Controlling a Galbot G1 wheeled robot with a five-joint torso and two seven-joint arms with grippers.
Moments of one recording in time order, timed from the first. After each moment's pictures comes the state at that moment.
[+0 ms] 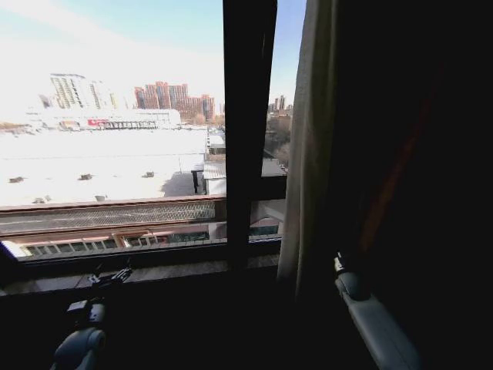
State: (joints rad) left arm 1.33 -1.16 -0.83 -1.62 -0.51 -0.15 0.05; right arm -0.92 1.07 0.42 1.39 0.18 0.19 0.11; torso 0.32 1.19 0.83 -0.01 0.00
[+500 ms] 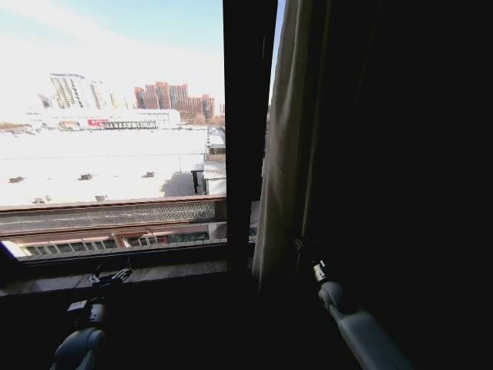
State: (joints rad) left arm 1.33 -1.16 -0.83 -1.62 -0.51 -0.15 0.05; right arm -1.06 1.05 0.31 1.66 0.25 0.10 0.13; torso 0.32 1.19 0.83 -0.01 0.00
